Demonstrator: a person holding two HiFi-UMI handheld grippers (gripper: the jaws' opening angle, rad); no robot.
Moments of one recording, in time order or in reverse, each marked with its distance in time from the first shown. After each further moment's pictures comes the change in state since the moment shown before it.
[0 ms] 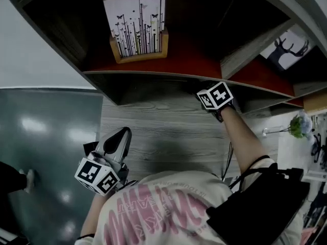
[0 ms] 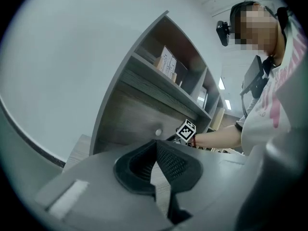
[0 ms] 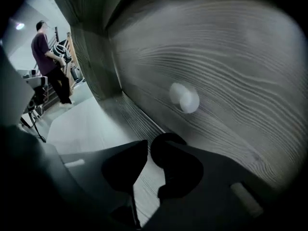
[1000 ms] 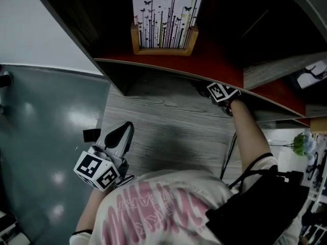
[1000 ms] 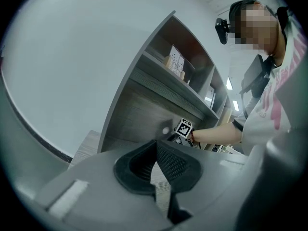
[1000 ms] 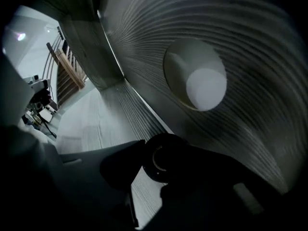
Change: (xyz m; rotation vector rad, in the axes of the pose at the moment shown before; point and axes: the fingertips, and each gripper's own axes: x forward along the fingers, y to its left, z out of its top) left arm -0.003 0.018 -0.010 -0.040 0.002 0.077; right arm 0.035 -0.004 -0.001 -0.055 0.188 0.174
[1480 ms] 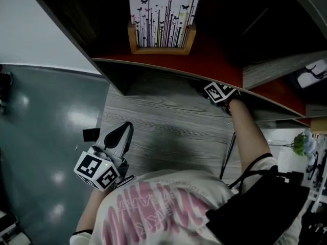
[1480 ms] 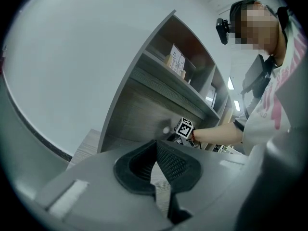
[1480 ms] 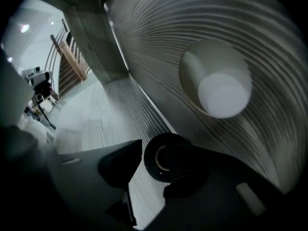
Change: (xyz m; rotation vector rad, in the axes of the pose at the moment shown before) left arm 0.001 0.000 -0.003 -0.005 0.005 0.012; right arm 0.003 0.007 -0.002 -0.050 0.038 -0.004
